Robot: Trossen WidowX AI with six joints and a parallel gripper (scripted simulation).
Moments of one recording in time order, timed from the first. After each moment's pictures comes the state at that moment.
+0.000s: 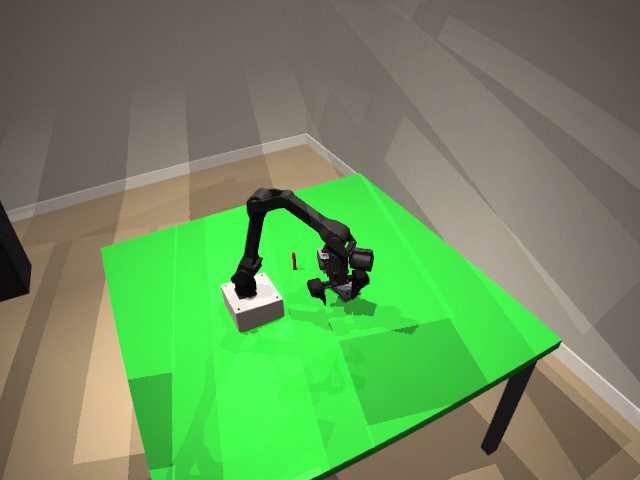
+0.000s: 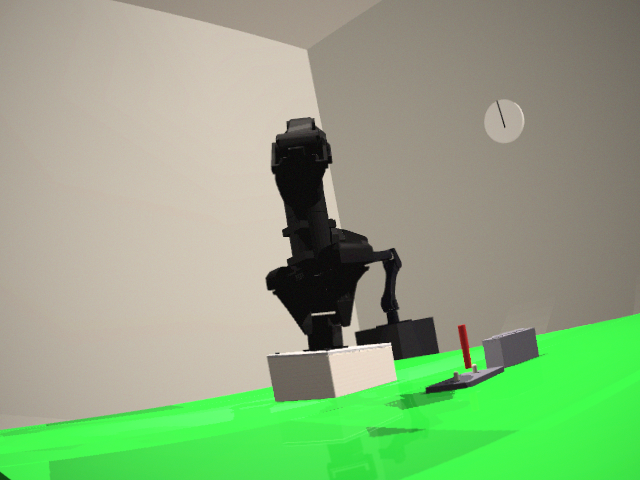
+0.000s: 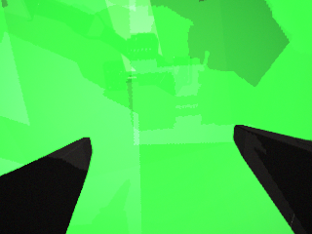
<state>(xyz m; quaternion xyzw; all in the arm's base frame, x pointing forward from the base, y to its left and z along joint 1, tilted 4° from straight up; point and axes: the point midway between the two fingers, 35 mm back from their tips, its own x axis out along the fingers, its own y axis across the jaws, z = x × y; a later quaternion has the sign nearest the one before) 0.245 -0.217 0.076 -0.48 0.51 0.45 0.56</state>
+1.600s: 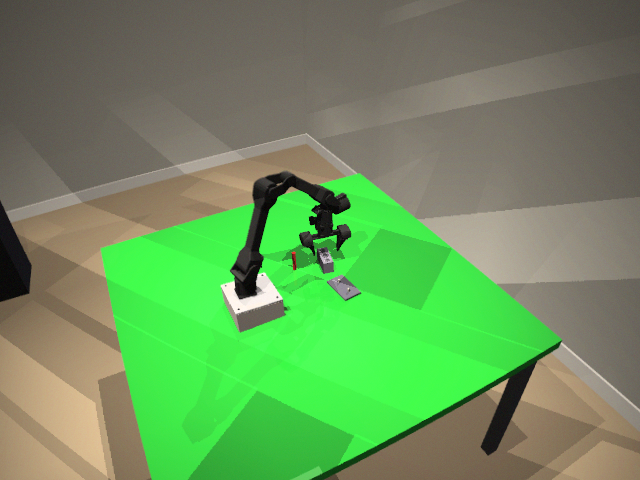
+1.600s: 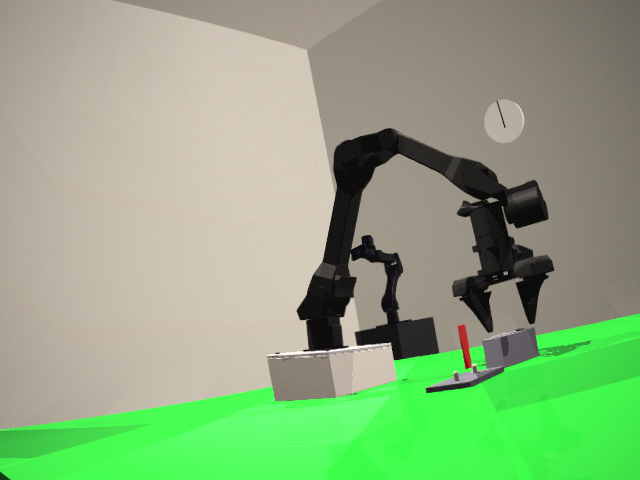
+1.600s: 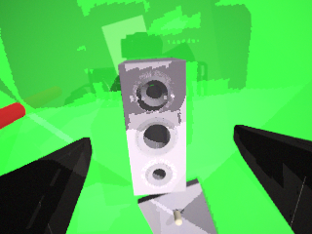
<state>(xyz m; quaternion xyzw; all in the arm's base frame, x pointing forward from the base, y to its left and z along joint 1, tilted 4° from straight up) 0.352 0.095 0.046 -0.46 0.50 0.45 0.58</state>
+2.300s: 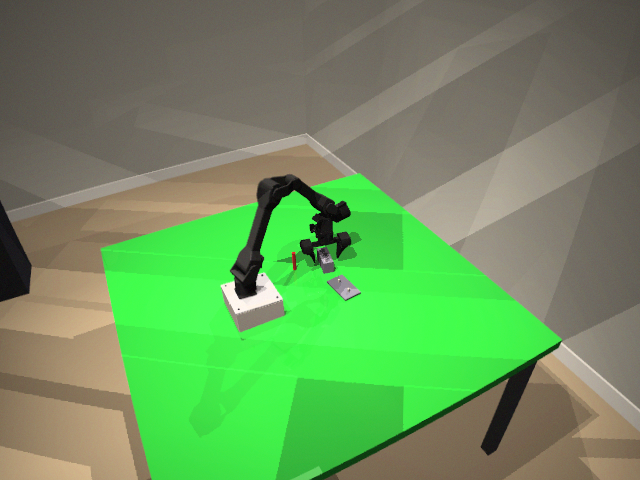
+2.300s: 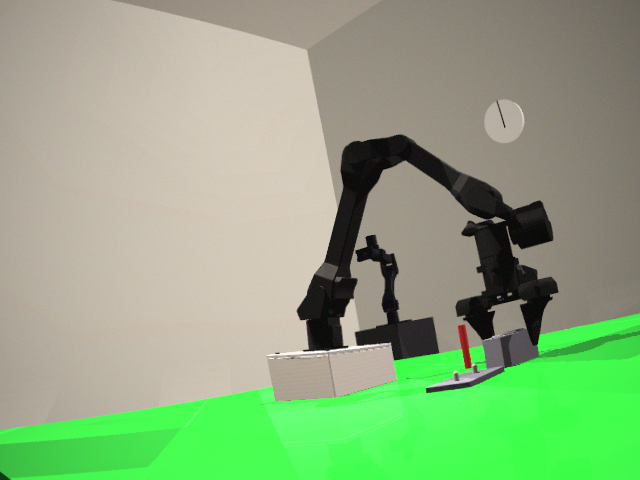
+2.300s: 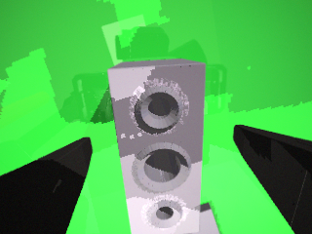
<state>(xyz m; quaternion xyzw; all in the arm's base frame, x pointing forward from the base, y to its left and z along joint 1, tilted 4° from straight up) 0.355 0.096 0.012 -0.46 0.50 0.45 0.58</state>
